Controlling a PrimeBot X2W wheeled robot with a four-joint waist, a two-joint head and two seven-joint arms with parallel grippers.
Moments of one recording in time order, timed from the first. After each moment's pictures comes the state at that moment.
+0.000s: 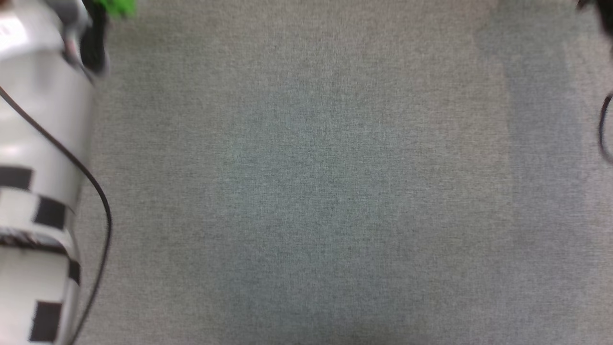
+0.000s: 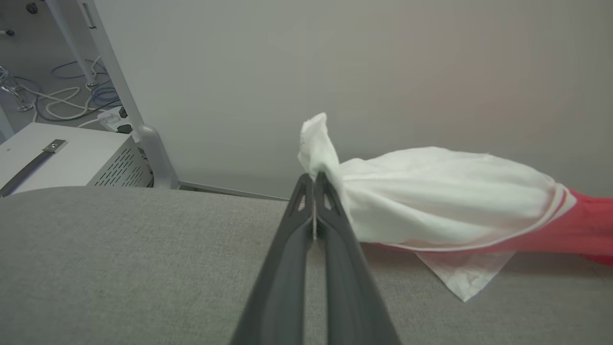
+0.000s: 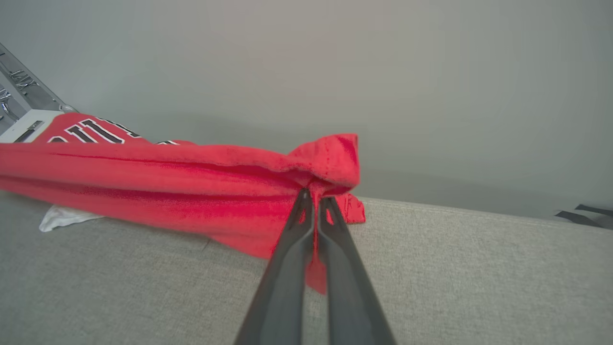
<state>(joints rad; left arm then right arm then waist) -1.30 0.33 -0.44 1.05 -0.74 -0.09 -0.22 -1.38 -0.33 0.48 0.99 0.62 0.13 0.06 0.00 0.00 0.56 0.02</state>
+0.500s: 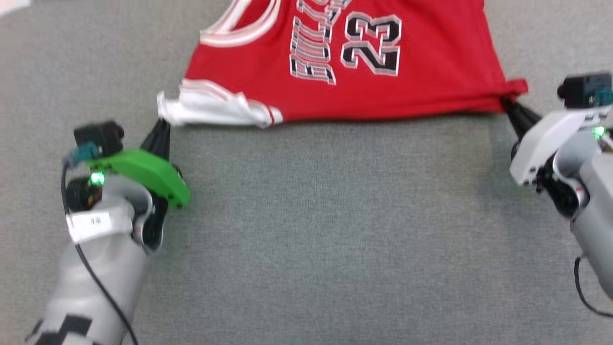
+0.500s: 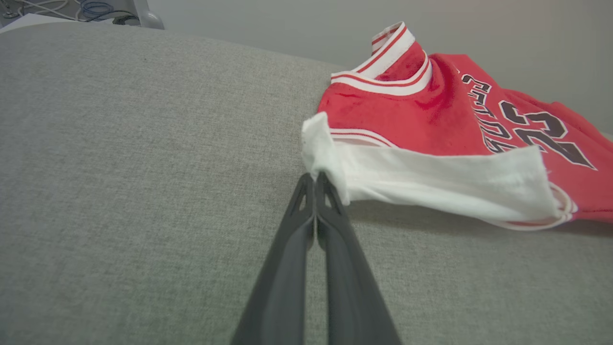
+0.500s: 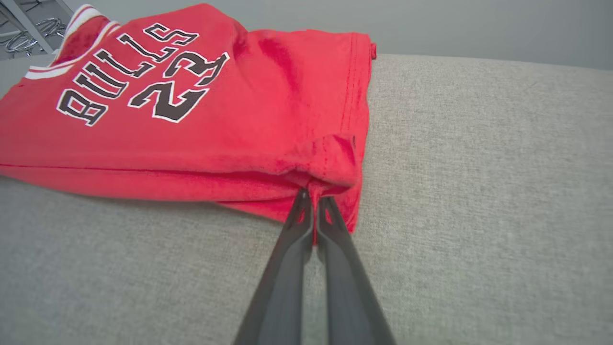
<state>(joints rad) -0.72 0.32 -0.44 0.86 -0.78 -0.08 -0.26 -0.83 -0.45 0.60 0.78 0.77 0.13 -0.02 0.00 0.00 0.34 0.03</state>
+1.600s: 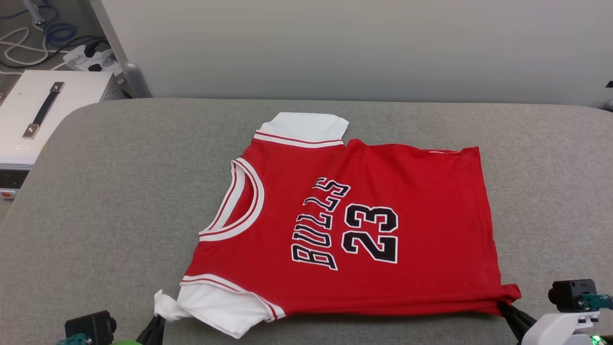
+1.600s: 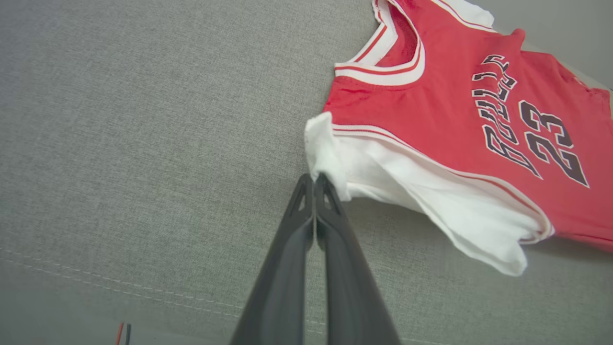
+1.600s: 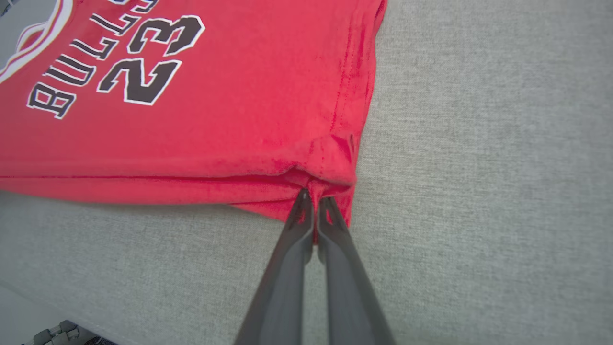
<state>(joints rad) 0.21 0.57 -0.38 -0.10 -0.91 0.34 0.01 0.09 -0.37 0.13 0.16 0.53 0.13 0.26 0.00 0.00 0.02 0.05</state>
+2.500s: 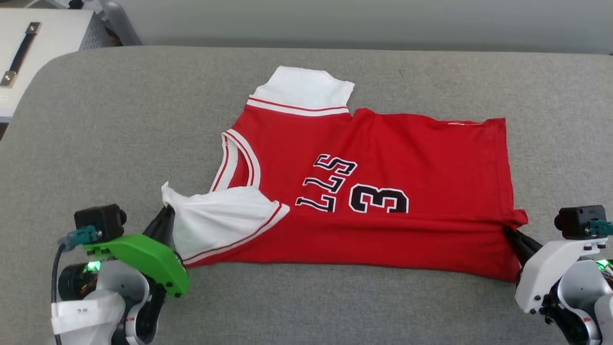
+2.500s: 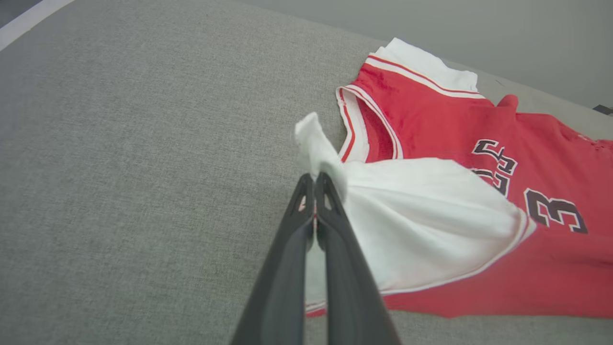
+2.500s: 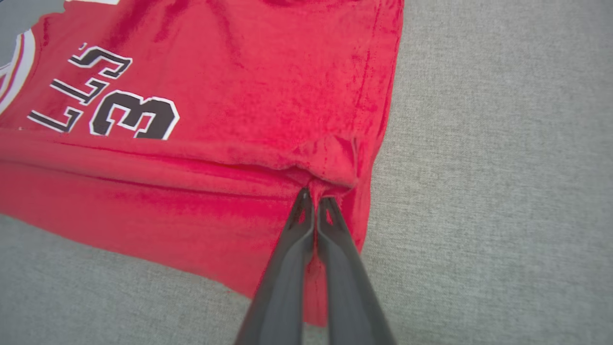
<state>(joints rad) -0.18 0.53 -0.42 0.06 -0.86 0.25 0.03 -0.08 -0.32 0.05 0.07 0.43 0.13 0.38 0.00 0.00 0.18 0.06</state>
